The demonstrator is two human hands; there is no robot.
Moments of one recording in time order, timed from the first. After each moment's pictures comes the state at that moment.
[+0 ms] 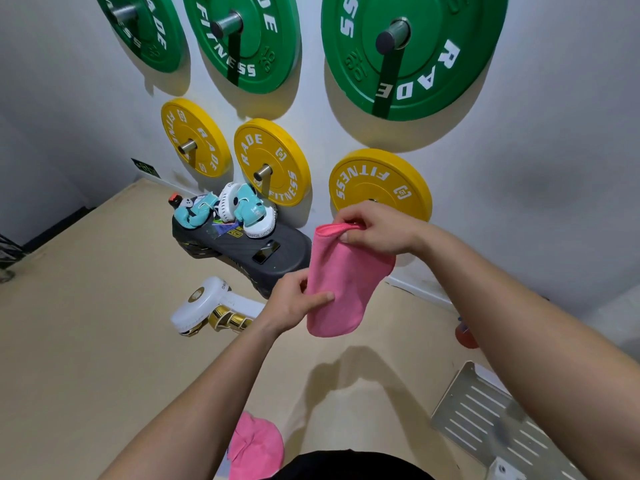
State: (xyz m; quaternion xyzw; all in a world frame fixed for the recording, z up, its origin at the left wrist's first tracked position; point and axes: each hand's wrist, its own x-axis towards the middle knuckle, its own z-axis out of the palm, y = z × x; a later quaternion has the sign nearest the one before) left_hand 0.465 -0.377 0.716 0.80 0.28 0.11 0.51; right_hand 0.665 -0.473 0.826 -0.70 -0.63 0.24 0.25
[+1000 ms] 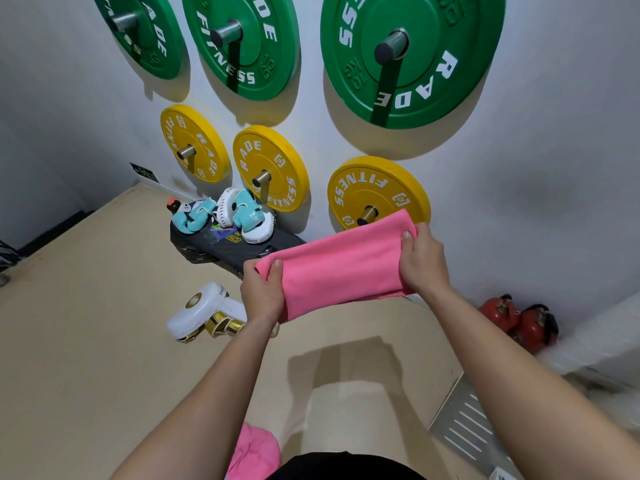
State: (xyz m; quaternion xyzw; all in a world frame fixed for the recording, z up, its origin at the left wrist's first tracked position) left_hand 0.476 -0.347 0.703 0.65 0.54 0.32 0.43; right_hand 0.685 -0.512 0.746 -0.89 -0.25 0.05 0.38
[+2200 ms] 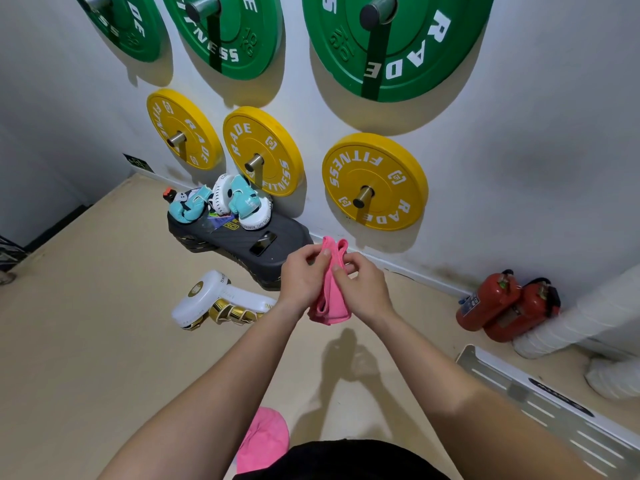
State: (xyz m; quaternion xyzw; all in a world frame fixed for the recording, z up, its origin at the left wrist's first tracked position) left_hand 0.524 -0.399 0.712 0.75 0.39 0.21 0.49; right_hand 0.598 -0.503 0.704 -0.78 -0.24 0.23 0.52
